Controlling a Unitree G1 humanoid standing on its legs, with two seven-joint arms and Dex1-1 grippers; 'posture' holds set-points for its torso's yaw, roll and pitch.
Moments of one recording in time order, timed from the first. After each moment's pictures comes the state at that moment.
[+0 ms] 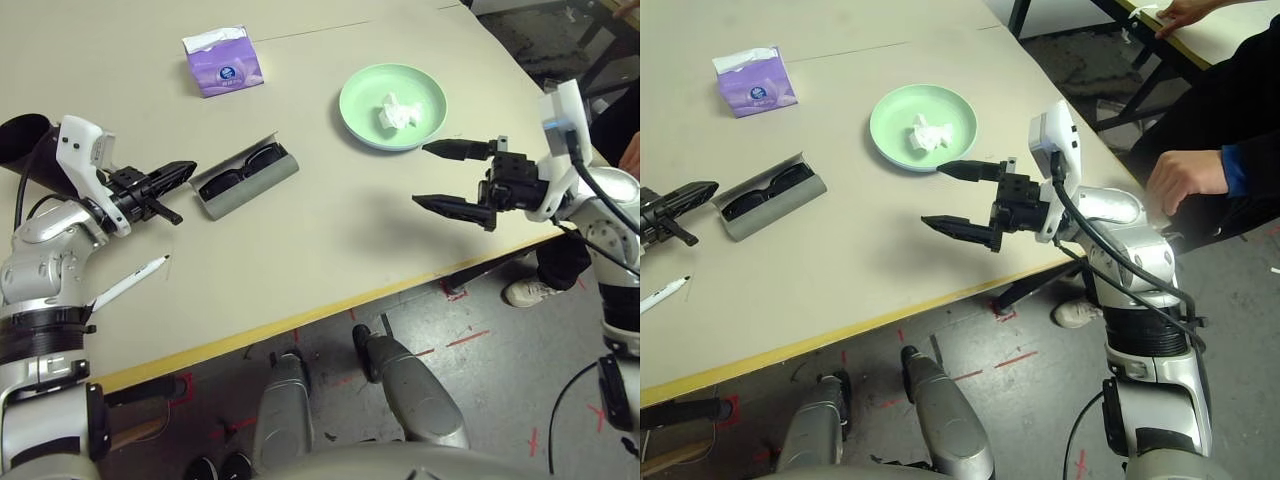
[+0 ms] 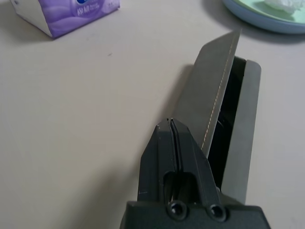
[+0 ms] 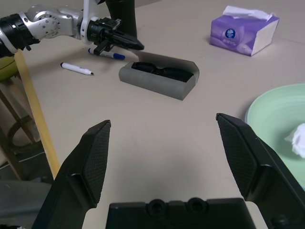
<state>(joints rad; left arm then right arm) -0.40 0.84 0.34 0.30 -0.42 0.32 -0.92 -0.62 -0.64 -0.04 -0.08 0.54 0.41 1.17</state>
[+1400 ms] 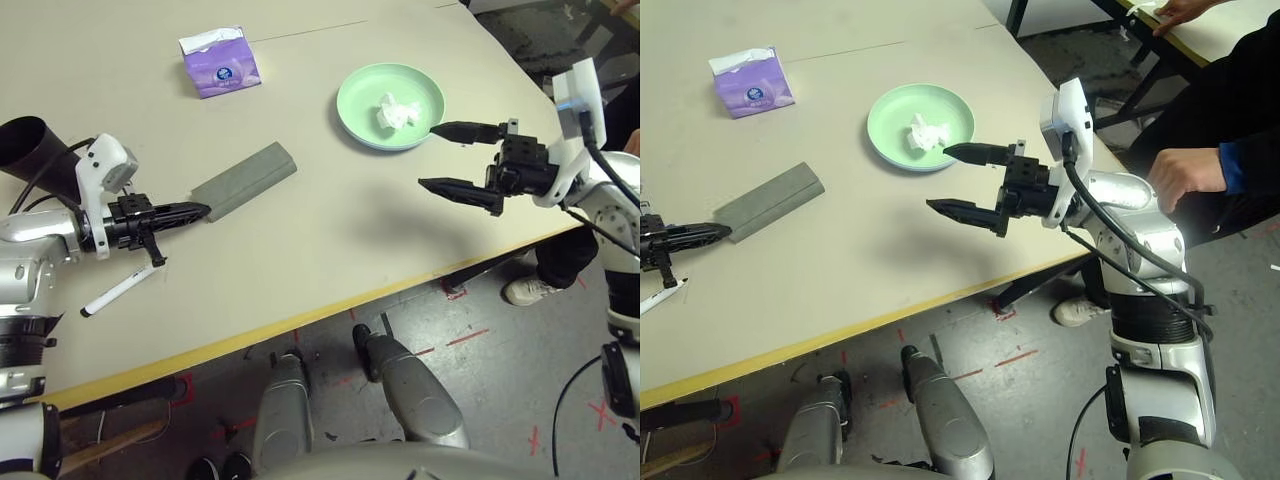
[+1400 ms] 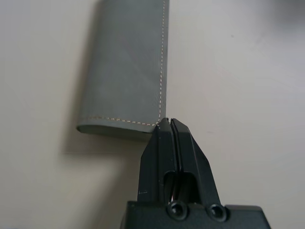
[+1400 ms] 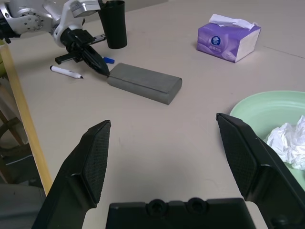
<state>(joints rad) -0.31 1.00 0.22 0.21 -0.40 0.40 -1.25 -0.66 -0.65 -0.05 -0.04 0.54 0.40 1.17</state>
